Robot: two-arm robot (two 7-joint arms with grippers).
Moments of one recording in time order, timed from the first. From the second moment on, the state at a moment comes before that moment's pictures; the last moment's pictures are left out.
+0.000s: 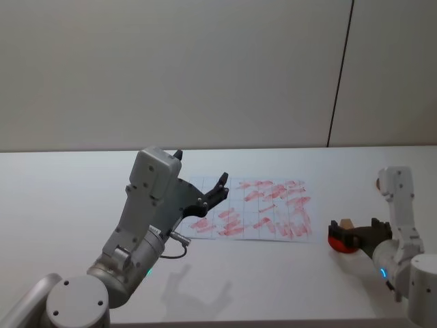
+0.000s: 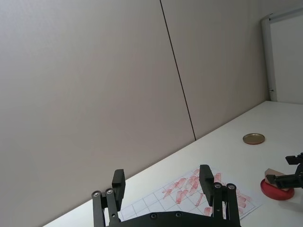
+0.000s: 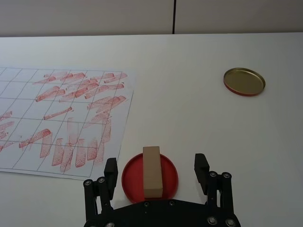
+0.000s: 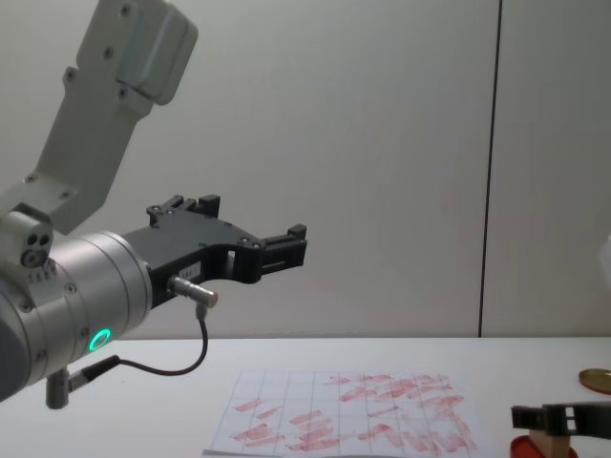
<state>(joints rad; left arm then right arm) -0.24 0.38 0.45 -1.63 -0.20 0.01 -0.01 0.39 0.12 -0.22 -1.08 0.24 0.32 -0.04</state>
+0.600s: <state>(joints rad) -0.24 0.38 0.45 -1.63 -0.20 0.01 -0.01 0.44 0.10 -0.23 -0.99 0.22 0.30 -0.05</state>
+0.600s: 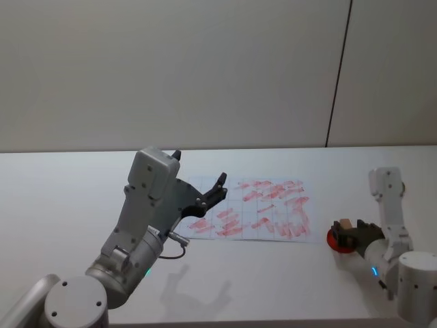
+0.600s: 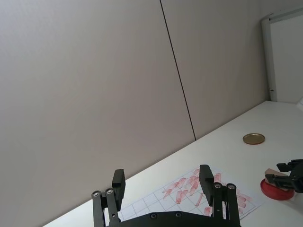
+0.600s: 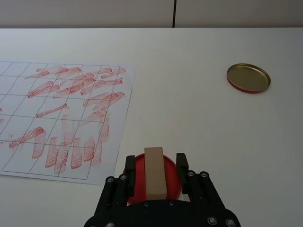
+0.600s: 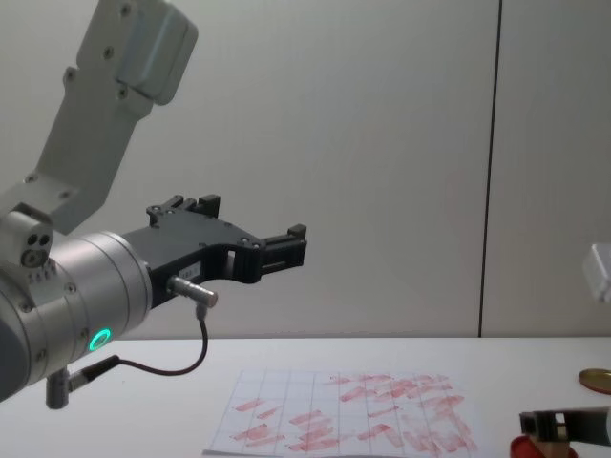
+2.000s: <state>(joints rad) -0.24 0.38 0.45 -1.63 -0.20 0.01 -0.01 0.50 0.06 -0.23 -0.90 0.20 0.33 -0.11</state>
